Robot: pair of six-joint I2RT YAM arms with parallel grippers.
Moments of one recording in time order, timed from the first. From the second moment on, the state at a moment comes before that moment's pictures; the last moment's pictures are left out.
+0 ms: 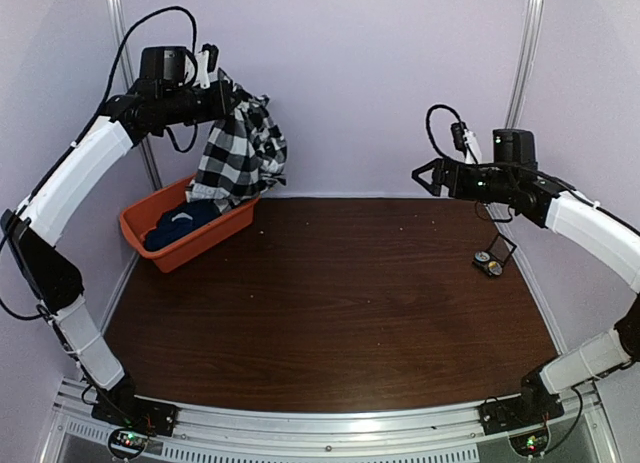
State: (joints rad) left arm -0.41 1.74 2.02 -0.56 0.03 -0.27; right arm 0.30 1.32 1.19 -0.22 -0.33 0.32
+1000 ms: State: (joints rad) left arm -0.67 1.51 1.56 -0.20 0.25 -0.33; right arm 0.58 1.52 1.13 0.22 -0.67 0.20
